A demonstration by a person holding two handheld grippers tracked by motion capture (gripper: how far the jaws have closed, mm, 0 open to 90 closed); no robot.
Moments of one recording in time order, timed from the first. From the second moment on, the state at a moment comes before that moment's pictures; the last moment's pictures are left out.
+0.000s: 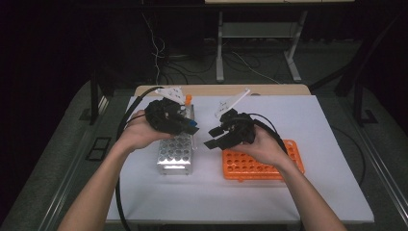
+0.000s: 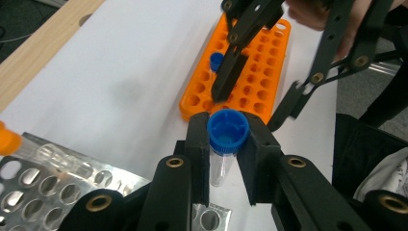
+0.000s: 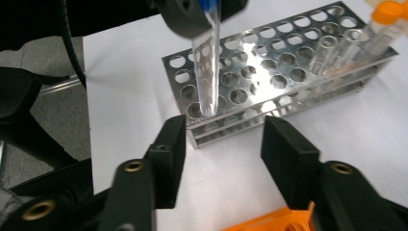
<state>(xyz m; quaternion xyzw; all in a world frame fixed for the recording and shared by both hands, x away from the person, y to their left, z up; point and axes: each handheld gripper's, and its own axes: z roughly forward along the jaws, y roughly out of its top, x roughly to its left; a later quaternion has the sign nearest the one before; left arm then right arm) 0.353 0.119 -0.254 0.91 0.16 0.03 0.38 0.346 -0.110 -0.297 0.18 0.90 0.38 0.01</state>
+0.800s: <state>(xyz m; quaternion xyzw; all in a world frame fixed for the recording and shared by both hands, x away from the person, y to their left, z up) 0.385 0.131 -0.243 0.90 0.20 0.07 0.37 0.334 -0.173 -0.304 0.26 0.87 0.41 0.02</state>
